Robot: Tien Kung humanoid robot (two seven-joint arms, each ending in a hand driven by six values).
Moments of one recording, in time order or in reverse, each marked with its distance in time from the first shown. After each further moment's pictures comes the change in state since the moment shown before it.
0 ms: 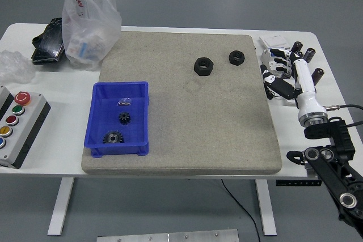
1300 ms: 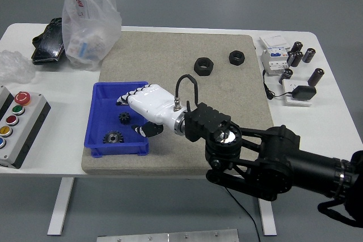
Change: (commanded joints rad) left arm 0.006 0.002 -0.012 0.000 -0.020 0.013 0.023; right arm 0.613 0.128 -0.840 -0.048 -0.521 0.339 -0.356
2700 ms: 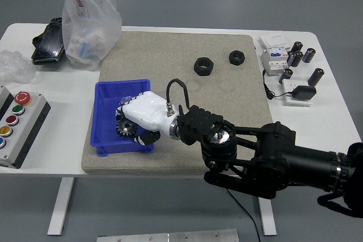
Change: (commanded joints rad) left arm -0.007 0.005 0.005 0.000 0.001 0.002 0.004; right arm 0.095 0.024 -0.129 -0.032 0.019 0.090 0.008
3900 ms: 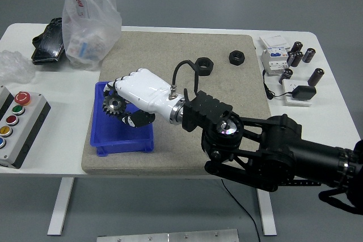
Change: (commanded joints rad) left arm 0.003 -0.001 0.010 0.000 -0.017 0.002 -0.002; right arm 0.010 -0.017 0.049 0.028 0.023 -0.142 0.077
